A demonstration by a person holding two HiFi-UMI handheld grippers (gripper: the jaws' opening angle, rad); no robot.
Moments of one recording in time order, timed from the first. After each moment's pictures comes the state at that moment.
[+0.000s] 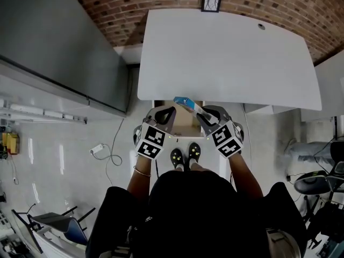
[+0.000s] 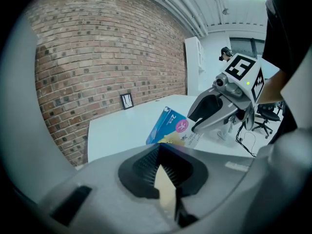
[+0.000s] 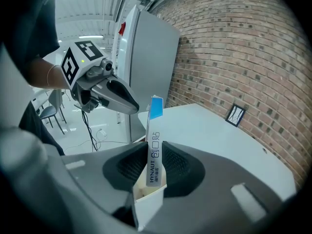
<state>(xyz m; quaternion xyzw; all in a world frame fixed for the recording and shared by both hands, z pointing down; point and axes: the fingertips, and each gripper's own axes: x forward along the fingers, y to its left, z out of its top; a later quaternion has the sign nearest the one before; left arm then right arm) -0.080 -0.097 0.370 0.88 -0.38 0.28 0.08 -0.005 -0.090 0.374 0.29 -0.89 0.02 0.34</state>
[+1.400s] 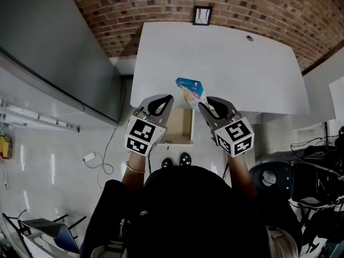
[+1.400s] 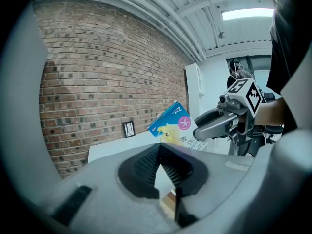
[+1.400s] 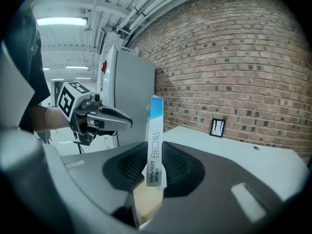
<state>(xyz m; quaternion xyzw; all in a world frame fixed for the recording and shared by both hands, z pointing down) -0.057 -0.124 0.257 0.91 -0.39 0.15 0.03 0.030 -0.115 0.259 0.37 -0.91 0.06 0.17</state>
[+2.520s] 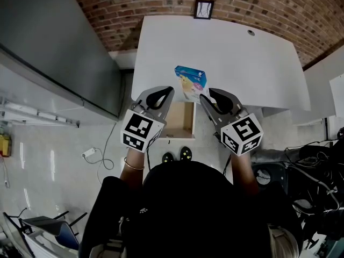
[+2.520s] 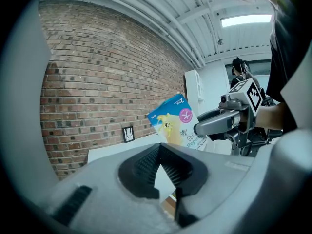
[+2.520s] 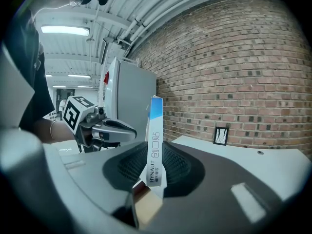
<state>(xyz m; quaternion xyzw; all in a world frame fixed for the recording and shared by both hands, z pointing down) -0.059 -0.119 0.241 0.91 -0.39 0.12 0.02 0.022 -0.104 0.225 0.37 -0.92 0.05 0.11</state>
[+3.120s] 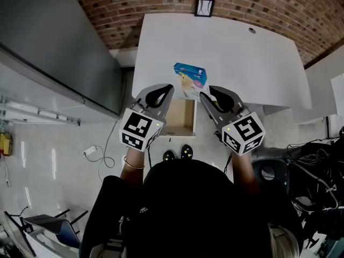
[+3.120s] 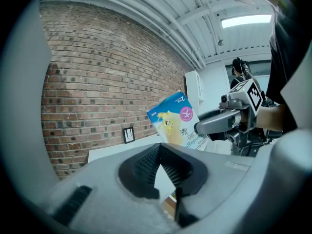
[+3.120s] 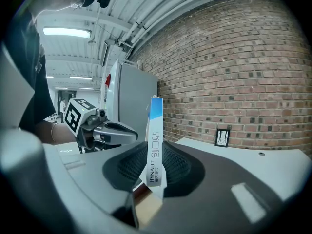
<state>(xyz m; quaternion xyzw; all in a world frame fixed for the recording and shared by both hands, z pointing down) -0.061 -0.115 0.233 0.91 -0.39 0.11 0.02 0.018 -0.099 0.213 0.36 -0.93 0.05 0.10</state>
